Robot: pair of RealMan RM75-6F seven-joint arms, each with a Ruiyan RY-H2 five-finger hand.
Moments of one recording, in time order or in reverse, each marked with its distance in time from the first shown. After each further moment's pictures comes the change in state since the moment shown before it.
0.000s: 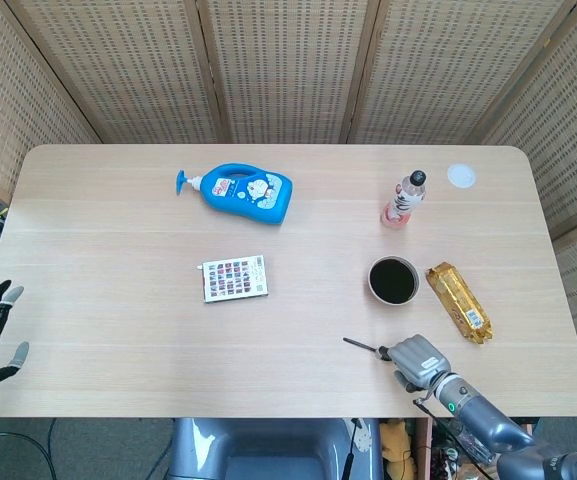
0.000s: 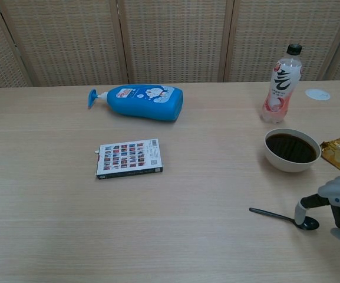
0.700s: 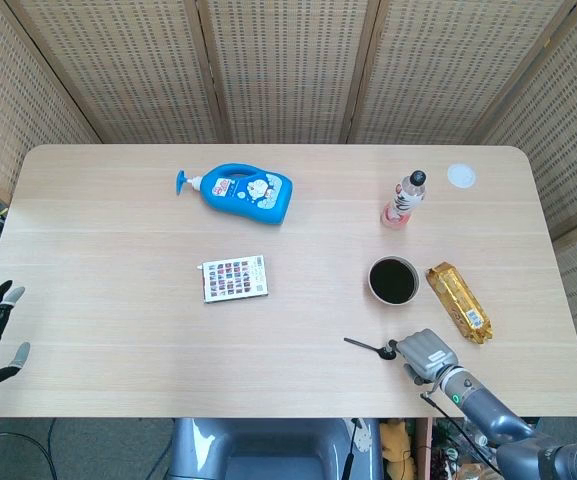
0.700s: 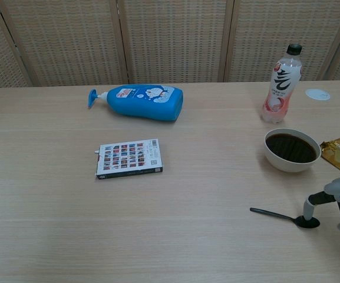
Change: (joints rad) left arm -0.001 -0.003 0.000 0.002 -0.002 -0.004 0.002; right arm 0.016 -0.030 -0.014 0.090 0.038 -0.003 0.005
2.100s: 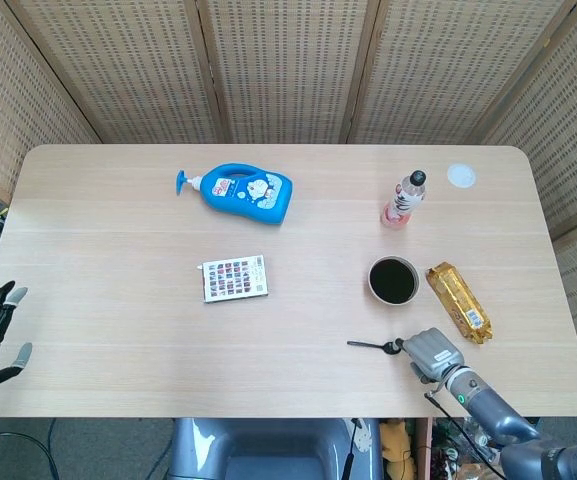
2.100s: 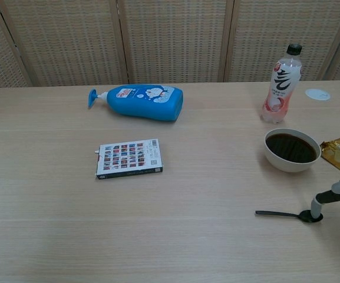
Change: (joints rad) left arm -0.002 -0.009 0.002 0.007 0.004 -0.001 -0.004; right arm -0.004 0.004 -0.019 0.017 0.005 0.023 -0.012
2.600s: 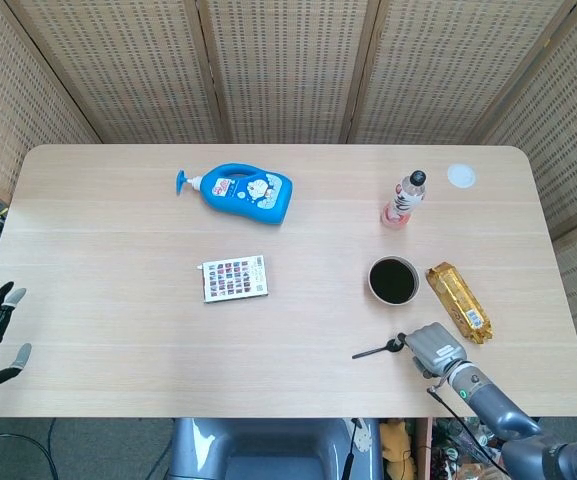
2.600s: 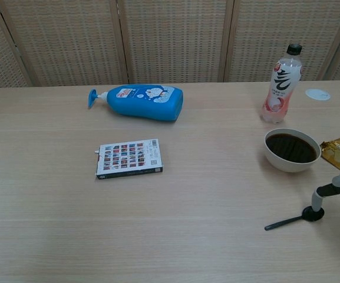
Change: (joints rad) left arm 0.005 0.000 0.002 0.004 0.000 0.005 -0.004; right arm 0.006 0.011 0.007 0.002 -0.004 0.008 -0.001
